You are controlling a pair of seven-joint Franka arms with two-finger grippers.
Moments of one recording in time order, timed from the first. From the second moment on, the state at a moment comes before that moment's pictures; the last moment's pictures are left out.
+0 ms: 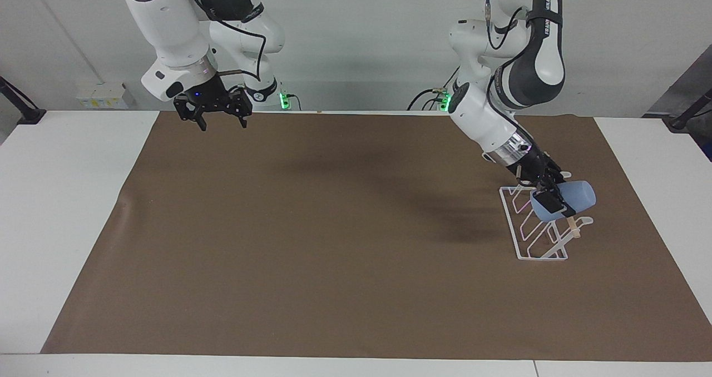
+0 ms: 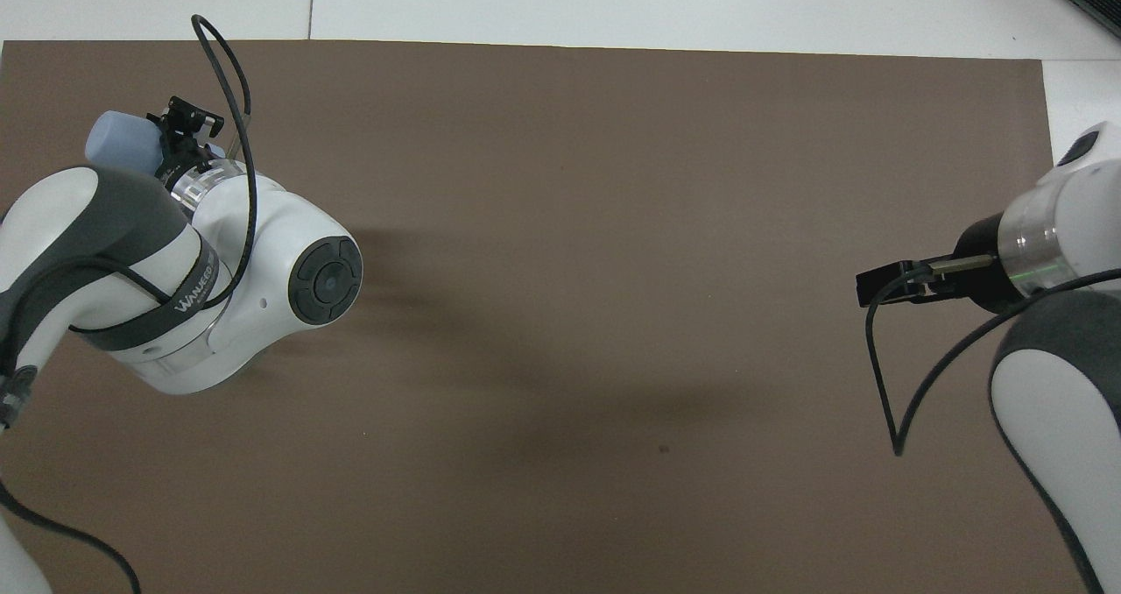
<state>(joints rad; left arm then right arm) -0.30 0.12 -0.03 -1.95 1.25 2.03 0.94 -0.20 -0.11 0.27 -1.81 0.05 1.60 0.00</state>
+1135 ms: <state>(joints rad) -0.30 0.12 -0.03 -1.98 1.28 2.04 0.92 -0.24 -0.16 0.27 -1.89 0.05 1.65 -0.14</state>
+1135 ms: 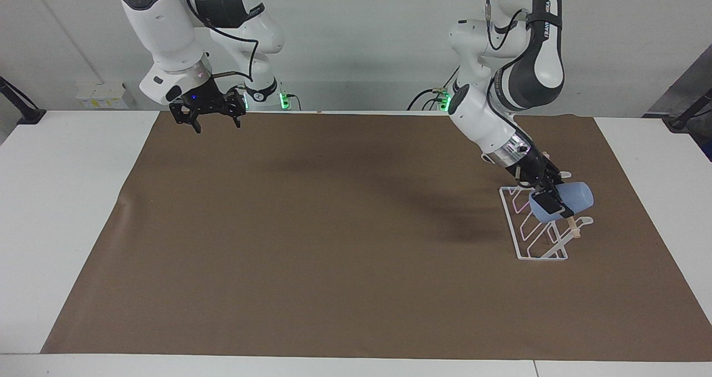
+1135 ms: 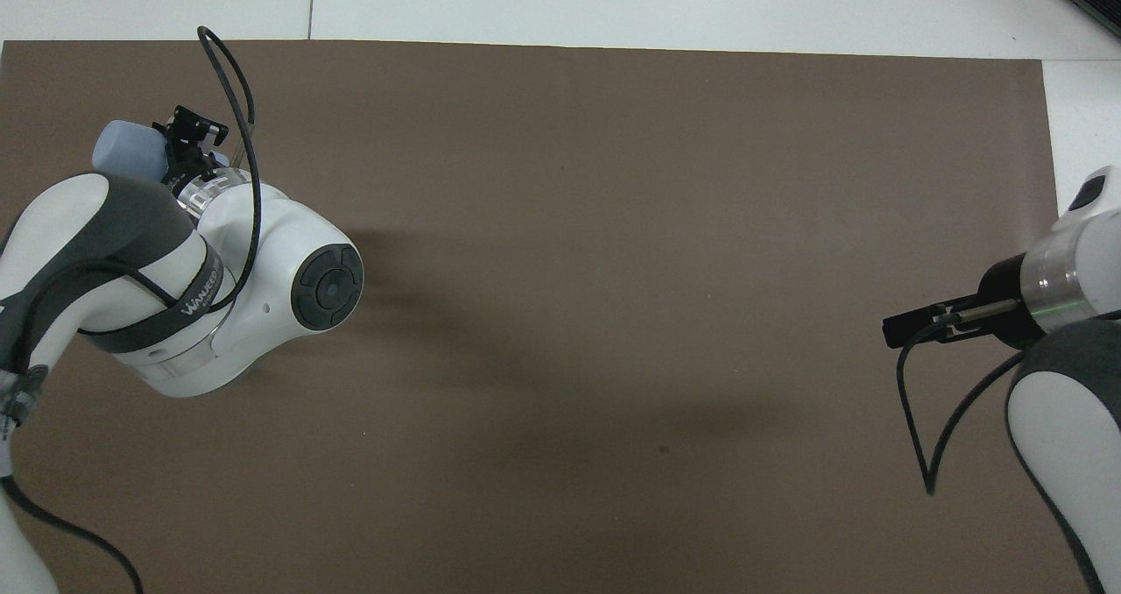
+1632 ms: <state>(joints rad) -0.30 0.12 -0.03 -2.02 1.37 2.07 0.90 -0.24 -0.16 0.27 -1.89 0.05 1.65 -0.14</state>
